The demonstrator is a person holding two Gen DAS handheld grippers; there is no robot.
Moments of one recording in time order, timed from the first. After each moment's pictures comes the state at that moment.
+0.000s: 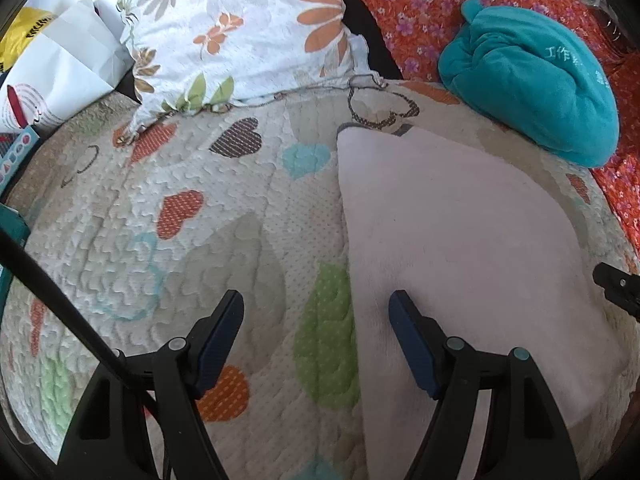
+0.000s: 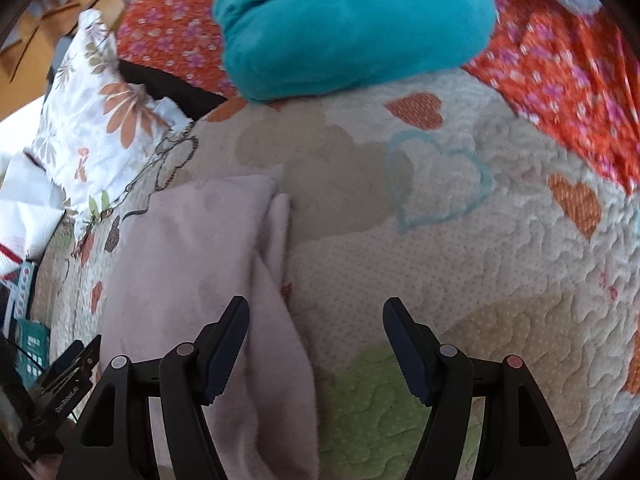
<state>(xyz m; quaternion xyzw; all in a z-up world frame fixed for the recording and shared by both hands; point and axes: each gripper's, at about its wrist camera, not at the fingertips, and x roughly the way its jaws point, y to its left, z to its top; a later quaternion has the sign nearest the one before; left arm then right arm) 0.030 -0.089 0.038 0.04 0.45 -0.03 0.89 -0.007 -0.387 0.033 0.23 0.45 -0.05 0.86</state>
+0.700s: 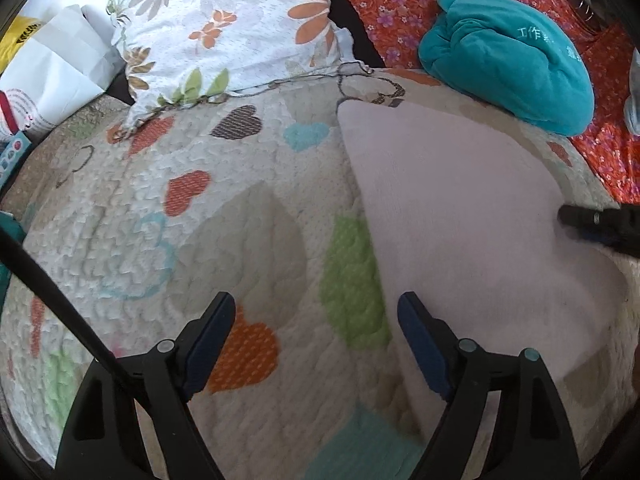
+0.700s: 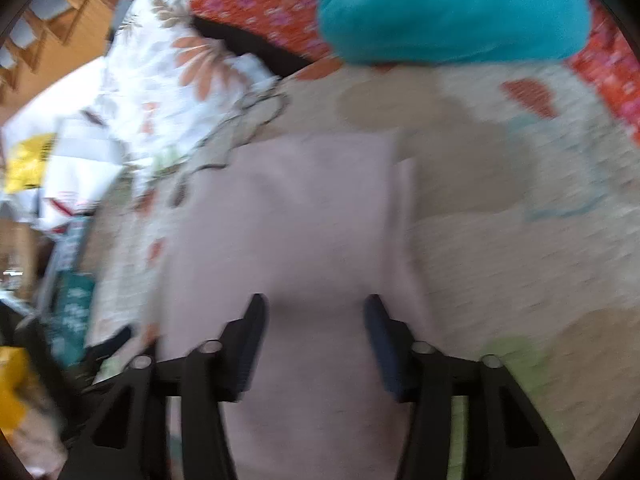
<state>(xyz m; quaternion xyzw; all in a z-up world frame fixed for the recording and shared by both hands) -0.008 -0.059 0.032 0.06 0.44 -0.06 0.89 0.011 -0.337 0.036 0.20 0.46 0.05 0.86</state>
